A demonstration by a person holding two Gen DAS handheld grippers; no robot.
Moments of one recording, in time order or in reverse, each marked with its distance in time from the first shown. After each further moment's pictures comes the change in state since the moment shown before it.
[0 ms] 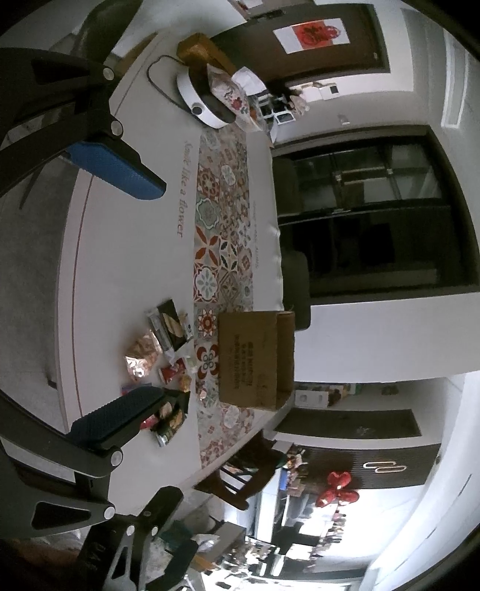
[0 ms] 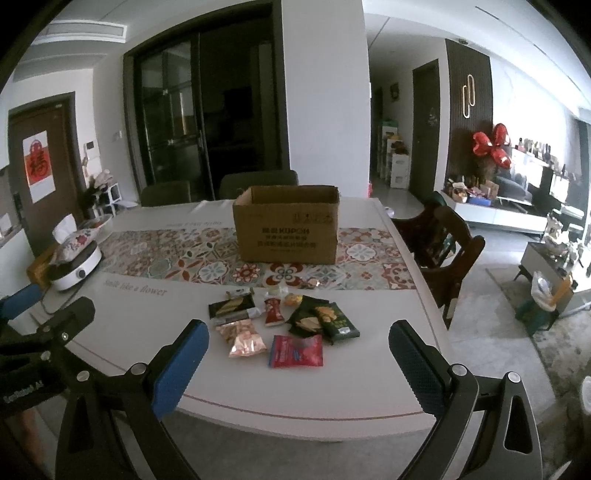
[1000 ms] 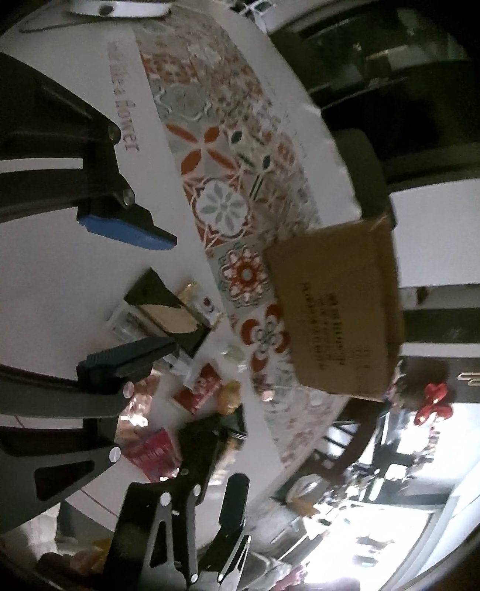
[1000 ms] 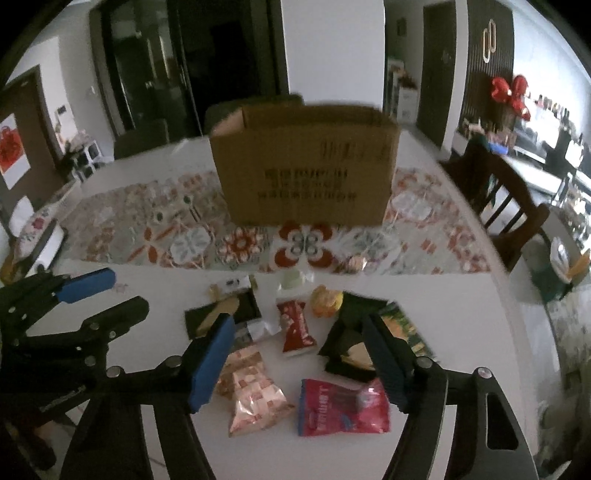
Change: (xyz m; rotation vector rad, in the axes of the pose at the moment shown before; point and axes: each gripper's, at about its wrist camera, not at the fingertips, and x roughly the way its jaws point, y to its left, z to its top) left arm 0.272 -0.004 0.032 0.308 0.354 -0.381; right arm 0.225 0.039 0.027 0.045 0.340 -0.003
